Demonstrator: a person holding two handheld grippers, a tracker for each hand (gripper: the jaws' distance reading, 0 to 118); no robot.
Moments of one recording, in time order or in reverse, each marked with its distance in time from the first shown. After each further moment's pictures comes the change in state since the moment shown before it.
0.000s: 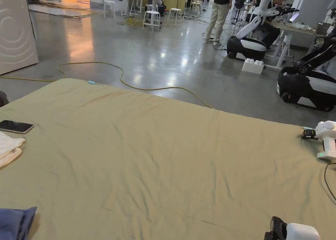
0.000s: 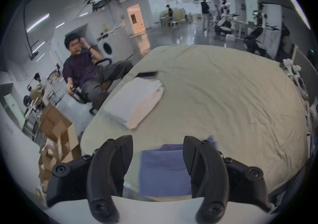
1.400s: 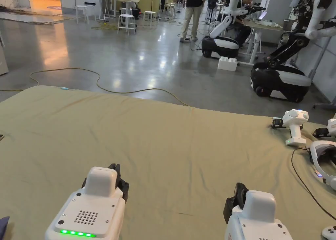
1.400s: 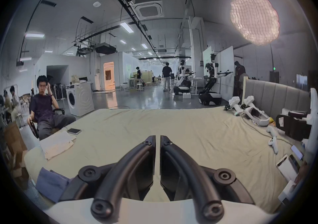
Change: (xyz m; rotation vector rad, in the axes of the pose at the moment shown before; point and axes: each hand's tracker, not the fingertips) left arm 0.358 -0.024 0.105 0.594 -0.294 0.057; right arm -0.015 0.023 0.018 0.153 -0.019 -0.116
